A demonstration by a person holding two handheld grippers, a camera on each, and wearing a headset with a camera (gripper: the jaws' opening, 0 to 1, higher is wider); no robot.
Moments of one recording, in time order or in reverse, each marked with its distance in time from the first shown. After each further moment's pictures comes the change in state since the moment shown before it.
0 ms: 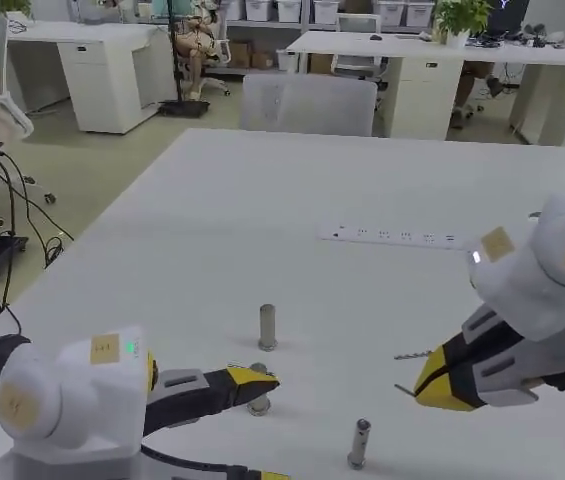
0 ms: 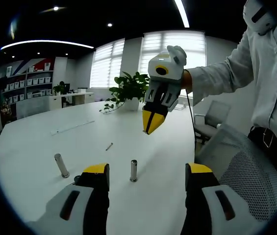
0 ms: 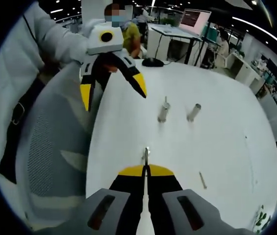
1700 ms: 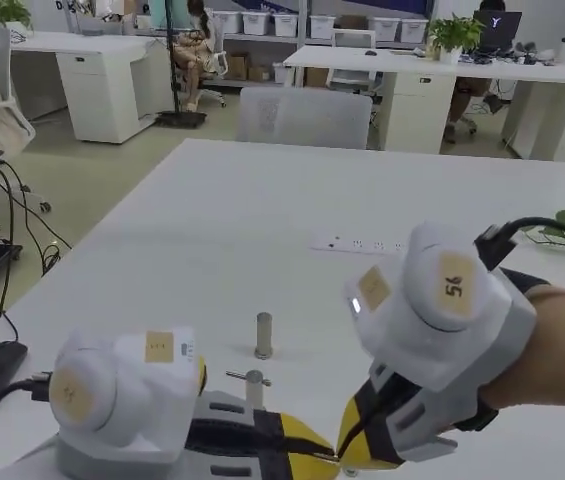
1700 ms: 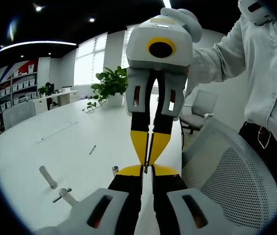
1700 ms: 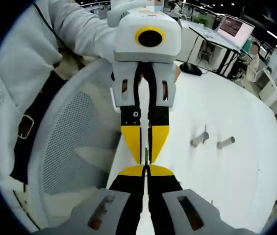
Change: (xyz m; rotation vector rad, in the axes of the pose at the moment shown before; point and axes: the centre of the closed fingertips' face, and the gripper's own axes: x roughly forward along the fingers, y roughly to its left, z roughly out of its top) left arm 0.019 -0.032 0.007 0.076 0.076 -0.120; right arm 0.028 0.059 0.052 -0.184 0.078 0.158
